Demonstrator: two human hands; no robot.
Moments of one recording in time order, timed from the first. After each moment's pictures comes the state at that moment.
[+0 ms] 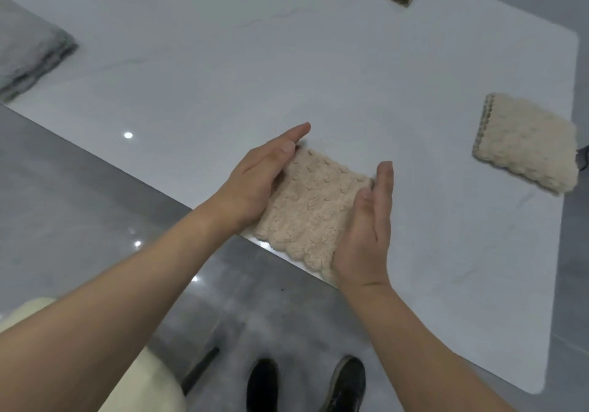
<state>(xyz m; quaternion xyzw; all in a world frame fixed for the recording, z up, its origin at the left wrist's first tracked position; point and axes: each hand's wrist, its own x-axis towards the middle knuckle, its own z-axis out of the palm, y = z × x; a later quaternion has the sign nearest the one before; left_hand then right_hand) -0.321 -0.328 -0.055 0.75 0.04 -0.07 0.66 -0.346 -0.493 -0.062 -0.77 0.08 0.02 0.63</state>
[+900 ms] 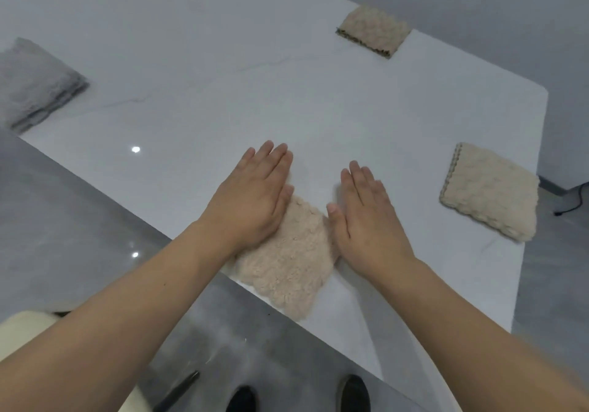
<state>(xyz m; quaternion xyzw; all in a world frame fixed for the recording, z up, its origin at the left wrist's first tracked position) -0.294 -0.345 -0.040 0.99 -0.05 0.00 0.13 -0.259 -0.550 -0.034 -0.96 -0.25 0.08 0.09</state>
